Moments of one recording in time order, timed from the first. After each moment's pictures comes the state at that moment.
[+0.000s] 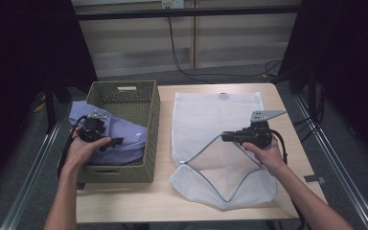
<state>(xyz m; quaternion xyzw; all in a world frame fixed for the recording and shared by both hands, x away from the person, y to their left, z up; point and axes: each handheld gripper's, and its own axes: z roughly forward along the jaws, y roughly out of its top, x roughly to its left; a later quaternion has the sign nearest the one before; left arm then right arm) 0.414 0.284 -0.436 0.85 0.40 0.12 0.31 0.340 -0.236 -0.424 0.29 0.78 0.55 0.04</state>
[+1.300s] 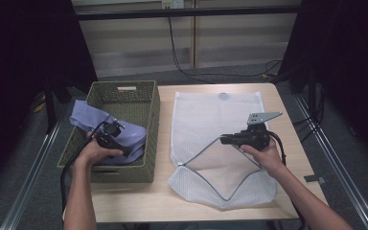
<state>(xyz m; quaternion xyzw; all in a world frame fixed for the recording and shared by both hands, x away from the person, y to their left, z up) 0.429 0.255 -0.473 0.90 0.41 0.05 0.13 0.339 -0.232 -0.431 0.29 0.79 0.54 0.04</state>
